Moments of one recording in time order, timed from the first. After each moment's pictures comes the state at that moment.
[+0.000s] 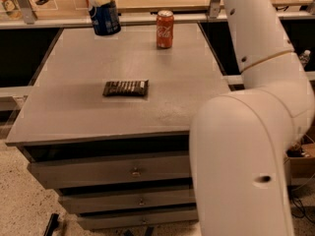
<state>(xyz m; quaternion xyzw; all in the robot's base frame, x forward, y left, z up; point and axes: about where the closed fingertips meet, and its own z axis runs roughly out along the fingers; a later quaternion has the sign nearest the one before) 0.671 0.111 1.066 -0.60 0.58 0.38 0.40</state>
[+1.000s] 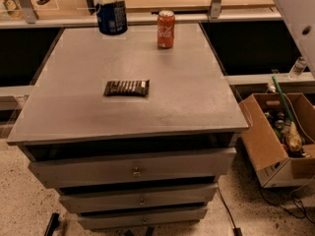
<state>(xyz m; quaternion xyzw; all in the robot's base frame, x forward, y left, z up) 0.631 0.081 1.087 -0.52 0.62 0.32 0.50</state>
